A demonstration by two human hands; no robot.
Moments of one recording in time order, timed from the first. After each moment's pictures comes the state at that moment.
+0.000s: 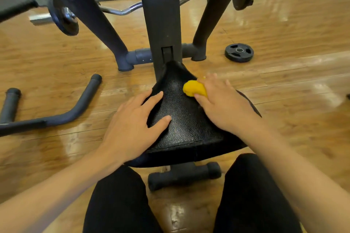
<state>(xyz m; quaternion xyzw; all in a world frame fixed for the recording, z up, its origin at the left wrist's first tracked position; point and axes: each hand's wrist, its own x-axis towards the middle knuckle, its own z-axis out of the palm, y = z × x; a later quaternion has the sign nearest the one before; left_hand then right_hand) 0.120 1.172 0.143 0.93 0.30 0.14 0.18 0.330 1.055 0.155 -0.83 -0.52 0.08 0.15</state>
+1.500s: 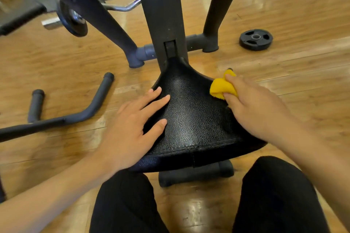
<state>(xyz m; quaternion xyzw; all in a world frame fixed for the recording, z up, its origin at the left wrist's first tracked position) 0.122 1.172 0.142 0.95 0.23 0.16 0.17 0.353 1.011 0.160 -0.84 -0.48 0.11 0.23</state>
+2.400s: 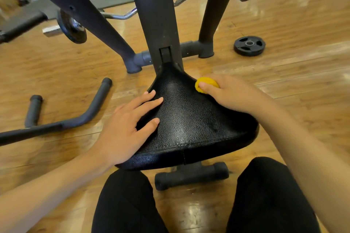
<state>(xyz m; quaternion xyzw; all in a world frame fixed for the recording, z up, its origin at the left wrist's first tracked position) 0.124 1.172 0.147 0.94 0.24 0.16 0.18 0.391 1.050 0.154 -0.81 -0.54 0.14 0.20</state>
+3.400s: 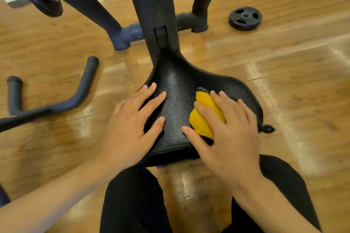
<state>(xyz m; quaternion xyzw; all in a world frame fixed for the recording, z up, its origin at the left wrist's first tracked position) 0.121 1.169 0.141 0.95 0.23 0.14 0.16 0.265 0.991 0.135 -0.83 -0.46 -0.10 0.29</state>
